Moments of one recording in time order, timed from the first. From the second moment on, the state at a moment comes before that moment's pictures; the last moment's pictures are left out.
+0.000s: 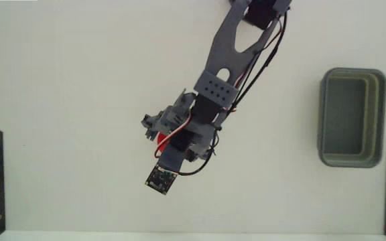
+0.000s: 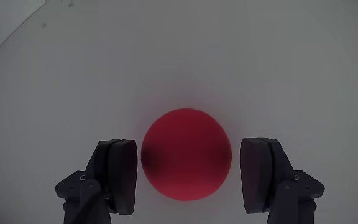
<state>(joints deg) 27.5 83.8 84.1 58.8 -0.3</state>
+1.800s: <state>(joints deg) 27.5 83.8 86.2 54.8 -0.3</state>
